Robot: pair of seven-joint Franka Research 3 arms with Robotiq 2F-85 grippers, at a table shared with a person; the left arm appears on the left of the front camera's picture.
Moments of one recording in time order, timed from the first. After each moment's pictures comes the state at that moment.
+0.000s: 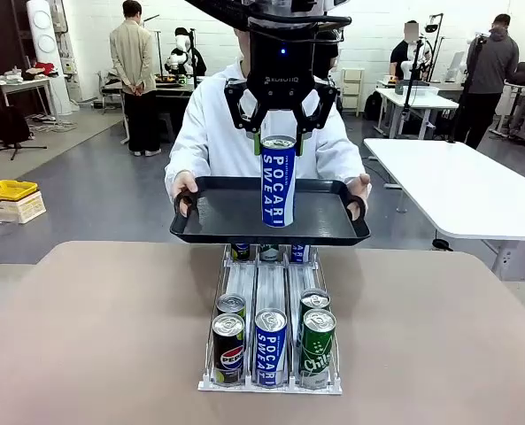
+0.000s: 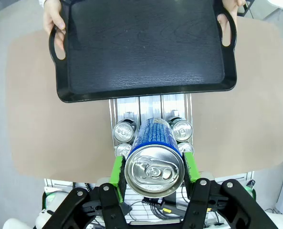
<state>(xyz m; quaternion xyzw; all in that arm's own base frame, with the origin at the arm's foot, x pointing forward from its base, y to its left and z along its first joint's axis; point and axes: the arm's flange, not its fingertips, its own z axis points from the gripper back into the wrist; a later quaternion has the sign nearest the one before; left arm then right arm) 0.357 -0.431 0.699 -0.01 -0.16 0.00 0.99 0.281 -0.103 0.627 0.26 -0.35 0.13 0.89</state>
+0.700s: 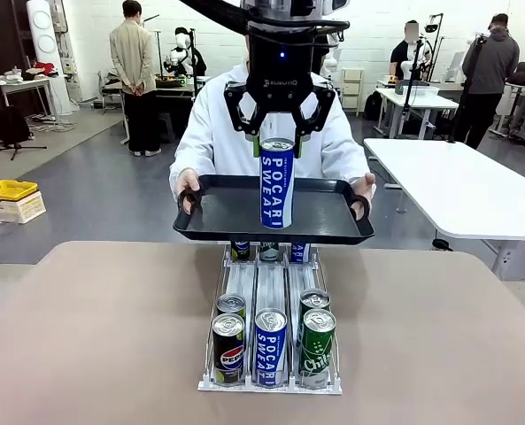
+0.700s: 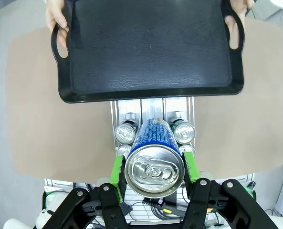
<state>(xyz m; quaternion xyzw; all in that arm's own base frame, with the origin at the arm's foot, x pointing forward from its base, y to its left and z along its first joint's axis) 0.374 -0.425 0.693 -0.01 -0.15 0.01 0.99 0.281 -0.103 0.627 0.26 -0.35 0.13 0.89</state>
